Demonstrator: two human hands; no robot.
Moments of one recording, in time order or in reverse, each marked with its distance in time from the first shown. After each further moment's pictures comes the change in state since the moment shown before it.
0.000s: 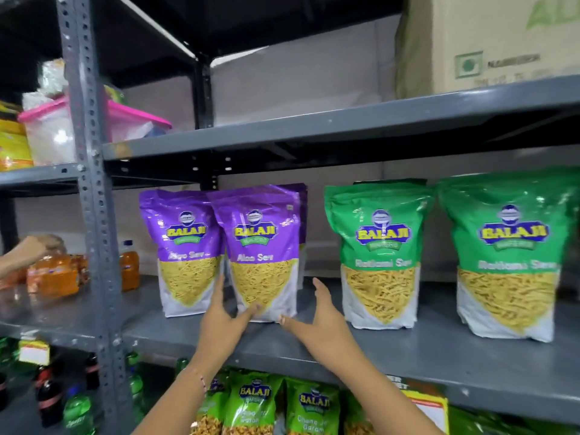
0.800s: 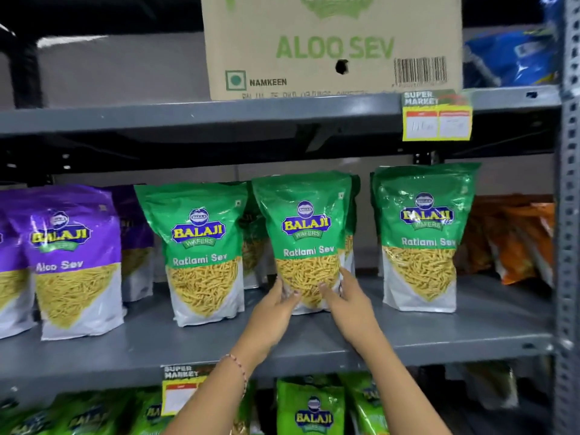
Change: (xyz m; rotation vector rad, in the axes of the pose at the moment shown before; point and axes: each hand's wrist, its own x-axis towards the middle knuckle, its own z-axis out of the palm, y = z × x) left_hand -0.117 0.185 0.304 -0.203 -0.564 -0.169; right_hand -0.067 0.108 -0.303 -0.057 0.371 0.153
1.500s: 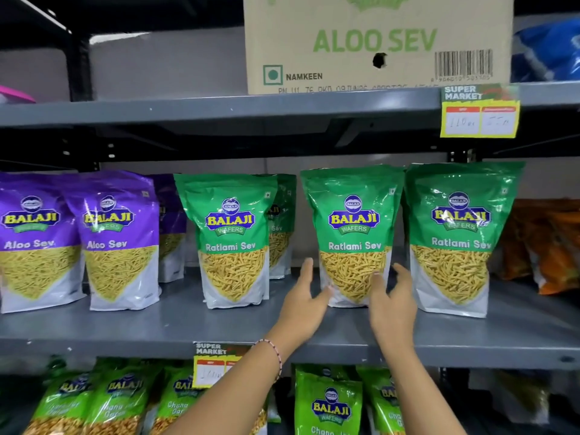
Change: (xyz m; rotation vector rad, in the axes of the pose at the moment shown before) left_hand -0.003 0.013 0.014 0.133 0.043 0.210; right_hand -0.007 -0.003 -0.011 0.053 0.496 -0.102
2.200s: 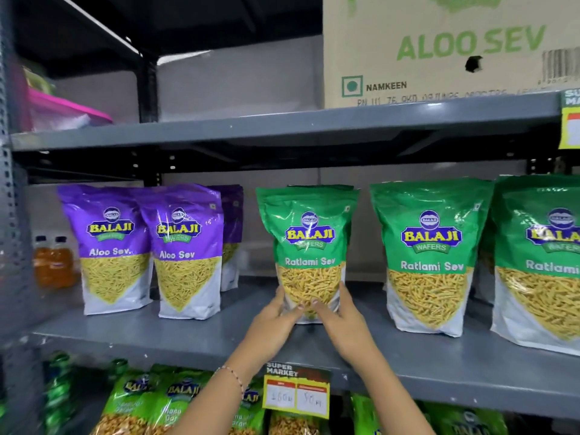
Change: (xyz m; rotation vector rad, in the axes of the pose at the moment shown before) left_hand -0.013 -0.080 -0.146 -0.040 0.062 -0.259; right_hand -0.072 -0.038 0.136 0.071 -0.720 0.023
